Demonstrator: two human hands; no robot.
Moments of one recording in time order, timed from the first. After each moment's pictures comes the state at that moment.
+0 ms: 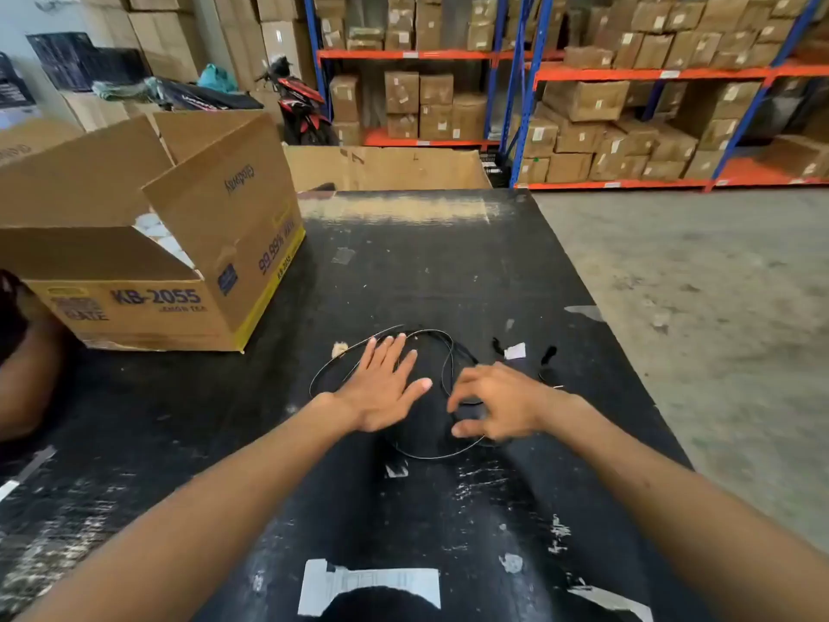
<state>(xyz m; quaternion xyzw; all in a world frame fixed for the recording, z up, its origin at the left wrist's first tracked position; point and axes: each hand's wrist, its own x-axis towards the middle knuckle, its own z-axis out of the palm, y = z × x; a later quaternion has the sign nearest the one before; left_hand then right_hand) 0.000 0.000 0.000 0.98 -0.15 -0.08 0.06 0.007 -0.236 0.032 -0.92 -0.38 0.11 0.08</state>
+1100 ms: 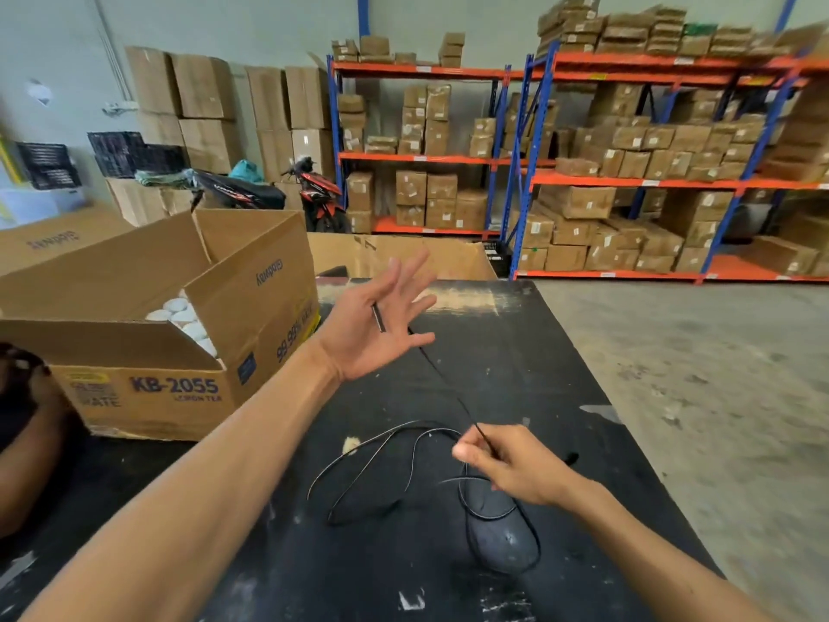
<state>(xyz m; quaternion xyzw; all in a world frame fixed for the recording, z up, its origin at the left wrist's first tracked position) 0.051 0.032 0.208 0.52 -0.20 -0.16 0.81 0.026 -0.213 0.074 -0.89 -0.29 0.04 0.35</state>
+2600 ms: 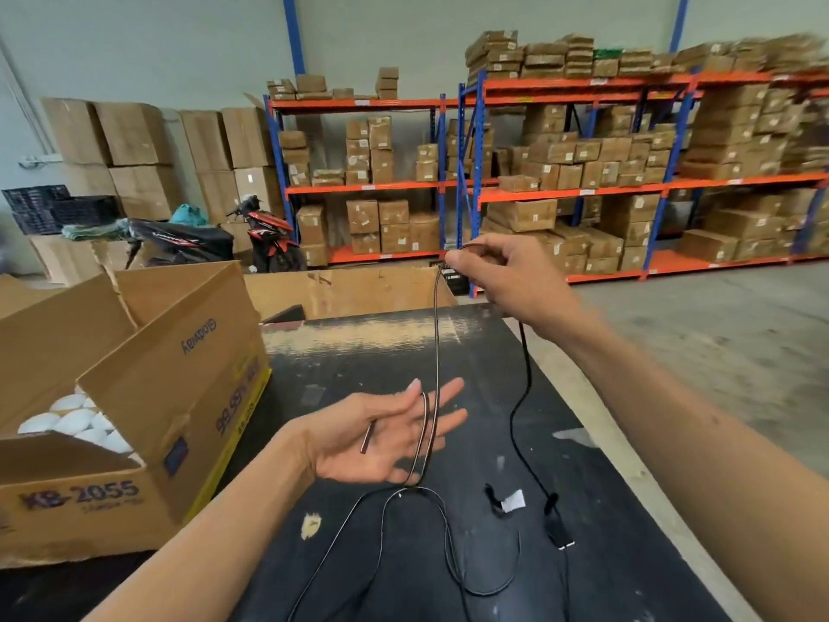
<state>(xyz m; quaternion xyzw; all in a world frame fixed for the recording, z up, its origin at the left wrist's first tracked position) 0.081 0.003 0.178 0.54 -0.23 -0.49 0.65 0.128 -0.228 0.277 -0.80 -0.21 -0.18 0.53</state>
